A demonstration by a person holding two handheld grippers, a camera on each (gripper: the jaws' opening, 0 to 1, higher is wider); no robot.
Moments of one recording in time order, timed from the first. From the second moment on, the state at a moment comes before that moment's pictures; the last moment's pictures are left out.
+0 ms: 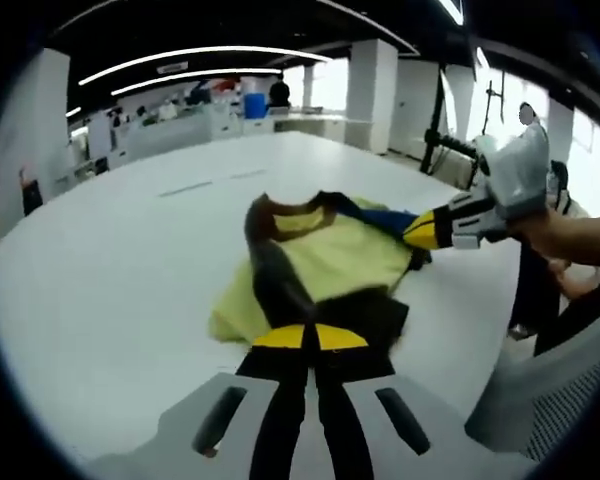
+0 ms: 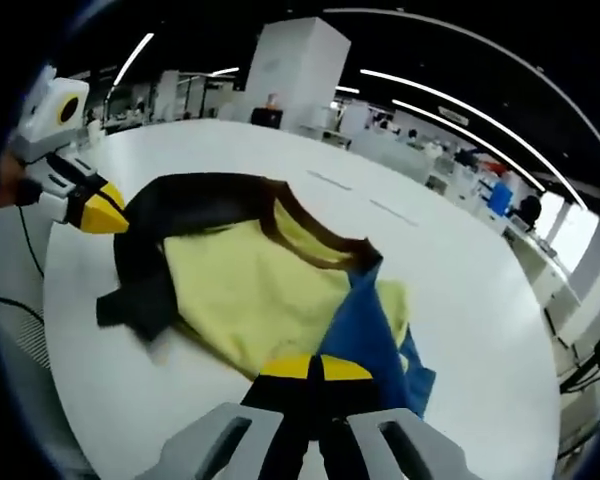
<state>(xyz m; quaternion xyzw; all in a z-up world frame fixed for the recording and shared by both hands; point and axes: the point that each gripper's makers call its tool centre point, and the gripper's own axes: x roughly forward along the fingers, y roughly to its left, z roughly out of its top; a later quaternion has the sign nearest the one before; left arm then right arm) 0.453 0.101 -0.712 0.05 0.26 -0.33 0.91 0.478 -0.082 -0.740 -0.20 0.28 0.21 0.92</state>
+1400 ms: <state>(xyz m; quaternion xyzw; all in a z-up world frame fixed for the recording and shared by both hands) 0.584 0.140 -0.555 -0.06 0.09 -0.26 0.96 0.574 -0.120 -0.587 -0.07 0.21 0.18 0.96</state>
